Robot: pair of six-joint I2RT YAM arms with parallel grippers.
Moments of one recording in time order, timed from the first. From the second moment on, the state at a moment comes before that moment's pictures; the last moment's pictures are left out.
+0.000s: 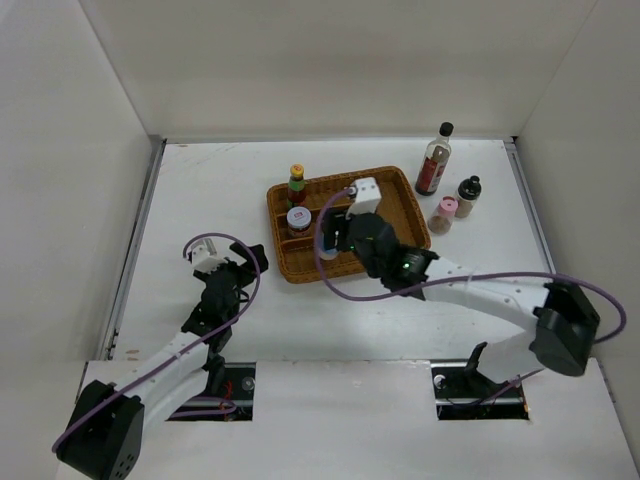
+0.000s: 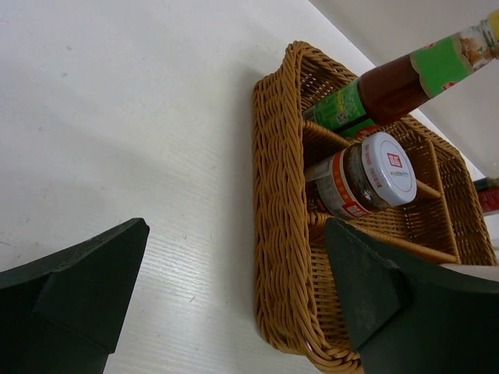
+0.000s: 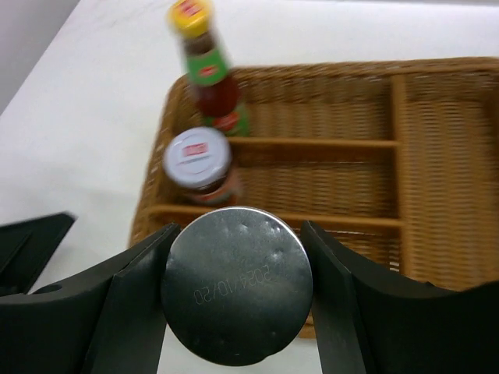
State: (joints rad) left arm -0.43 0.79 0.09 0.48 -0.48 -0.77; right arm 0.96 1.36 0.99 0.09 0.60 0.36
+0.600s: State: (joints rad) left arm -0.42 0.79 0.08 0.48 -0.46 -0.79; right arm 1.07 1.75 1.16 0.17 0.52 0.30
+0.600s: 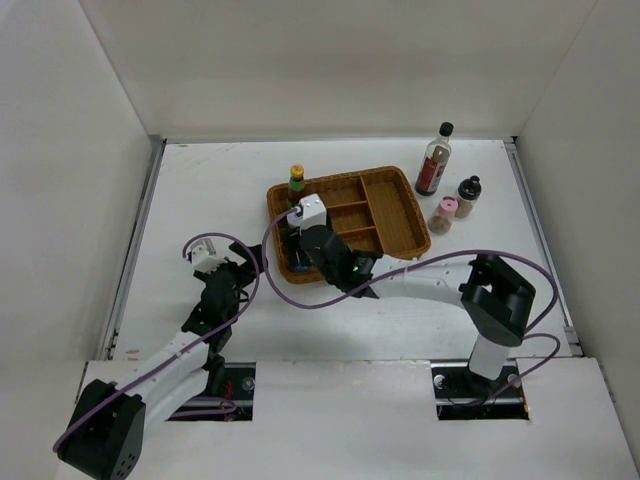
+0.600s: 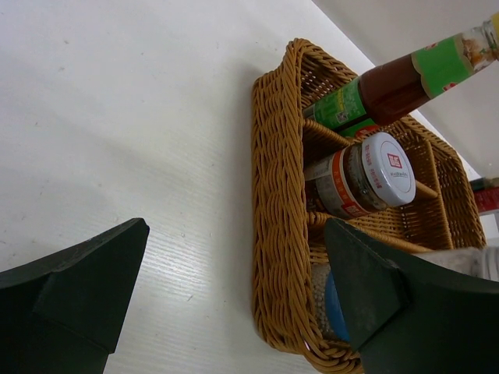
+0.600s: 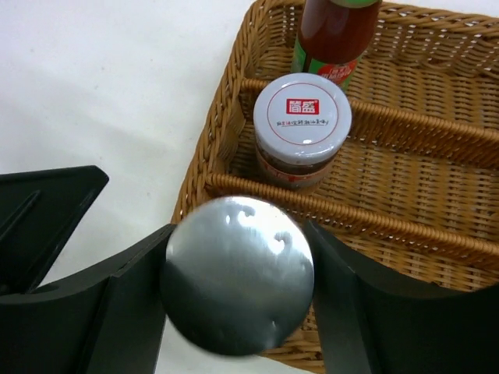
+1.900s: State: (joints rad) left arm -0.42 0.82 0.08 0.49 -0.46 -0.79; right arm 0.18 1.85 1.60 0.00 0.45 0.20
